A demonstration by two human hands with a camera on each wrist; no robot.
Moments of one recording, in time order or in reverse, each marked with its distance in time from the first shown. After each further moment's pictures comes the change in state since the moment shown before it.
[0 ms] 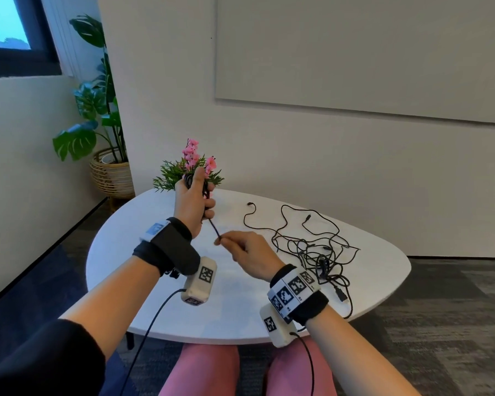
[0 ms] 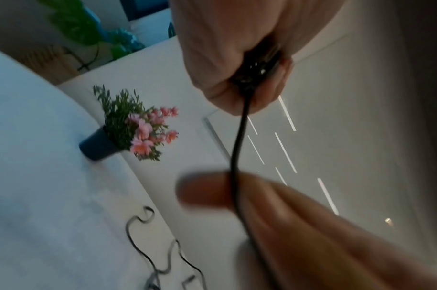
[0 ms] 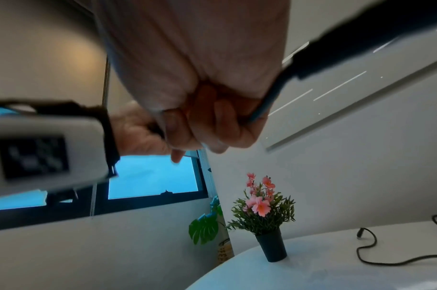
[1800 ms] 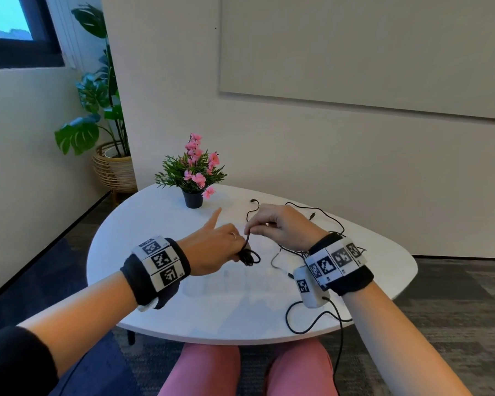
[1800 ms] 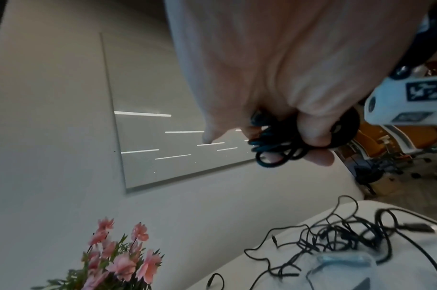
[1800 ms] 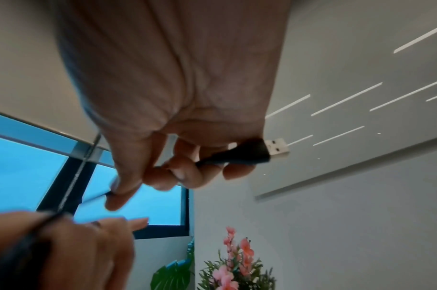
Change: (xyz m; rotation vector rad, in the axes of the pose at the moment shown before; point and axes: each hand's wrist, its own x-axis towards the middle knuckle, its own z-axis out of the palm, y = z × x) left_hand -0.033 -0.029 -0.019 1.903 -0.996 0.624; right_hand 0.018 0.014 -0.078 -0.199 -0.140 -0.181
